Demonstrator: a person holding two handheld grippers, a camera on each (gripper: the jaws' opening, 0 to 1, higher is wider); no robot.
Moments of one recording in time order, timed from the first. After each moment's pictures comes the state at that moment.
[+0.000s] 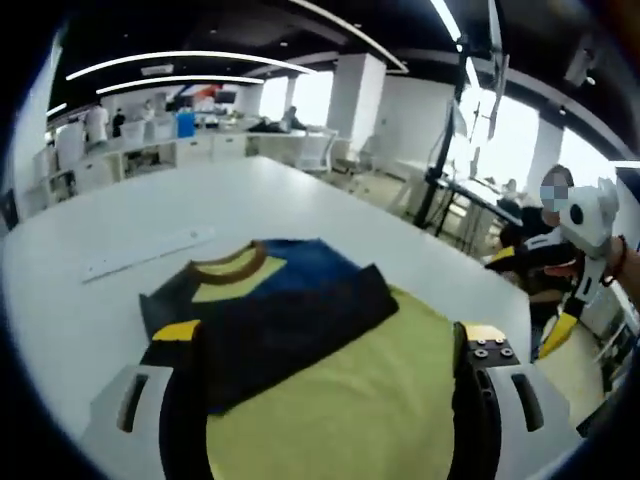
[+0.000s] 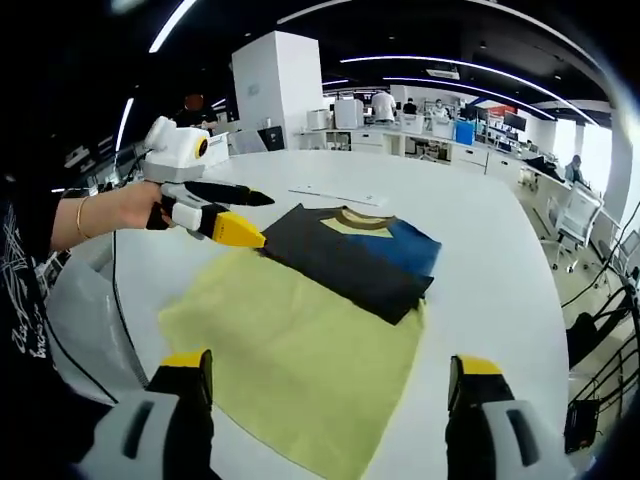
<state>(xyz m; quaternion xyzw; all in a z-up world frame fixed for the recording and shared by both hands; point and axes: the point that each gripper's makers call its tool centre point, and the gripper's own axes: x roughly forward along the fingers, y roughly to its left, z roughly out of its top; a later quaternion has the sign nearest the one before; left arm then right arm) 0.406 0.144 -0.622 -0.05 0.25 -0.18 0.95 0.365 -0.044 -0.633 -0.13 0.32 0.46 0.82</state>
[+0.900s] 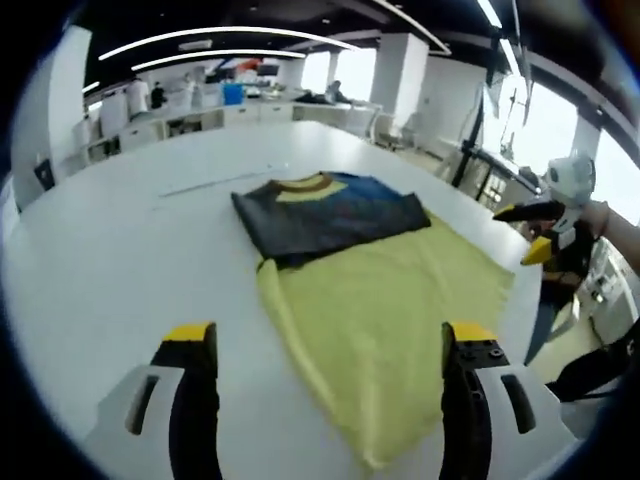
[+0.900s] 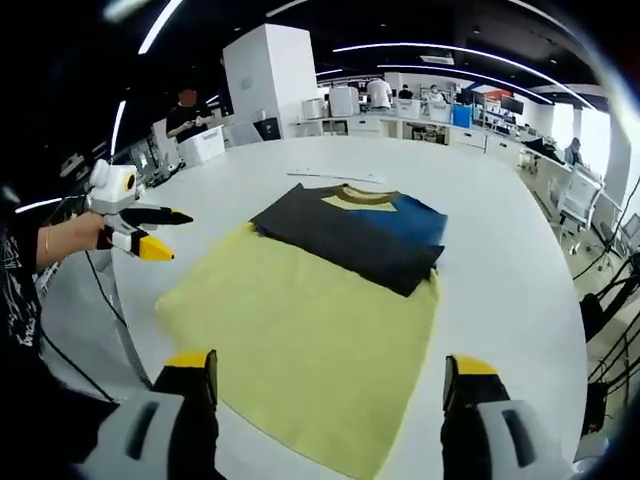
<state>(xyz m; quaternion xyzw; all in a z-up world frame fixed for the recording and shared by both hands) 0.269 0.227 -0.671 -0.05 0.32 -0.08 0.94 0.350 -0.045 -0.668 -0.12 0.35 0.45 0.81</state>
